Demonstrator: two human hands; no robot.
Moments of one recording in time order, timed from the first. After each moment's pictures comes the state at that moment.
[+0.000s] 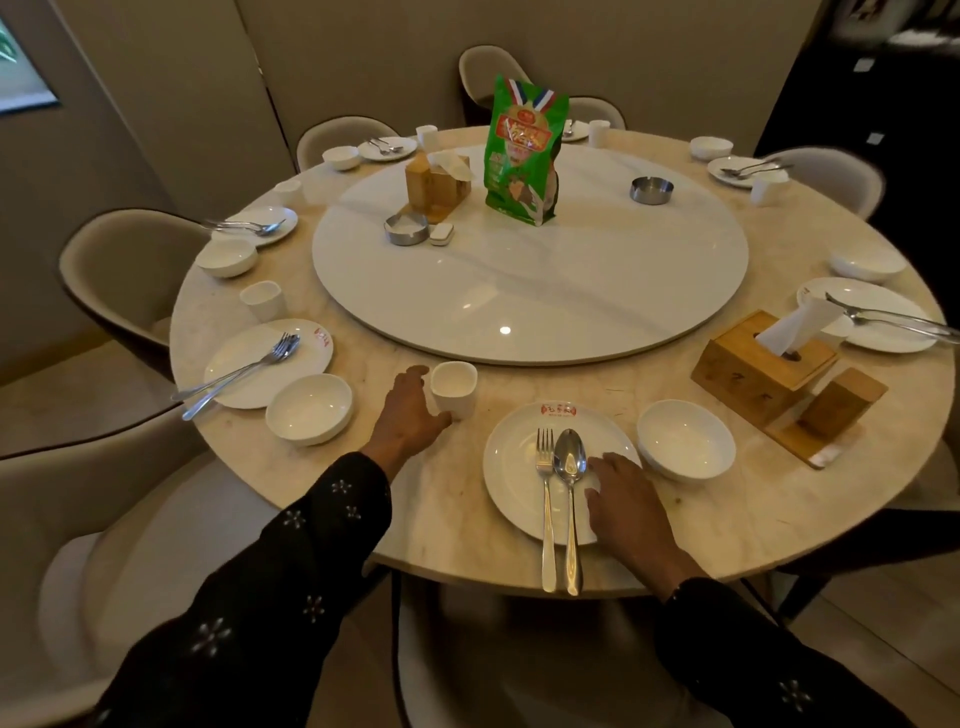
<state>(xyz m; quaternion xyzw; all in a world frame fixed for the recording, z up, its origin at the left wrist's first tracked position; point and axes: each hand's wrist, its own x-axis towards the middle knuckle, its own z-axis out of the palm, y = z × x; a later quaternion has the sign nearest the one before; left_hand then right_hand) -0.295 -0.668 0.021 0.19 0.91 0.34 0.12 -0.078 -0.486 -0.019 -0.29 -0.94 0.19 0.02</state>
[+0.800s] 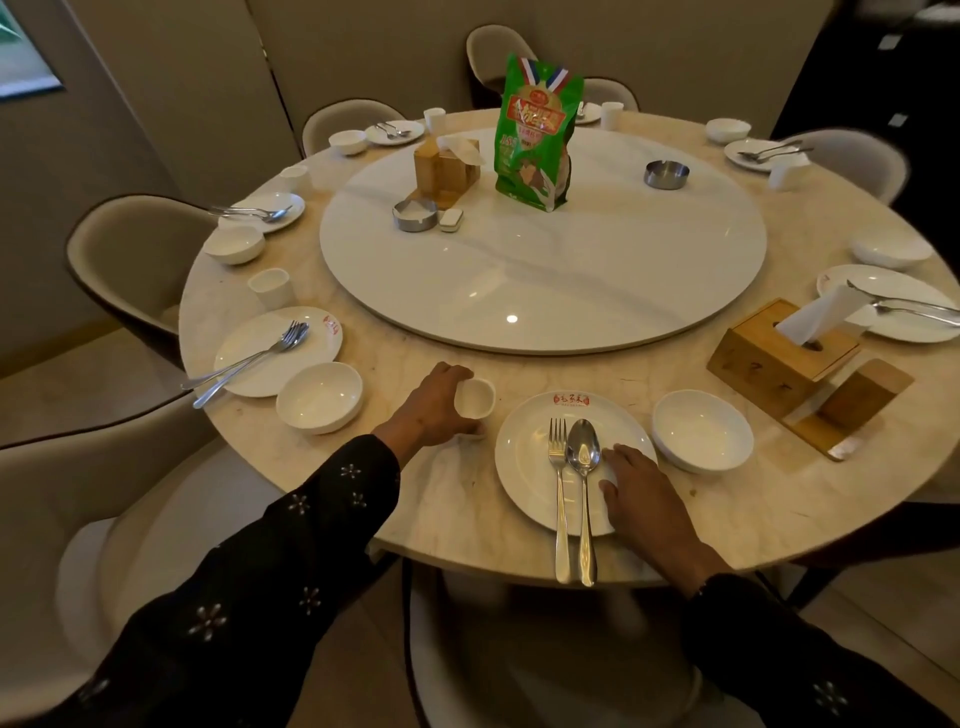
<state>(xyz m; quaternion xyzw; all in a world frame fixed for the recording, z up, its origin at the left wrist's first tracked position) -0.297 -0.660 0.025 0.31 0.90 0.24 0.17 -0.073 -0.483 -0.015 -0.26 -0.95 0.17 0.01</state>
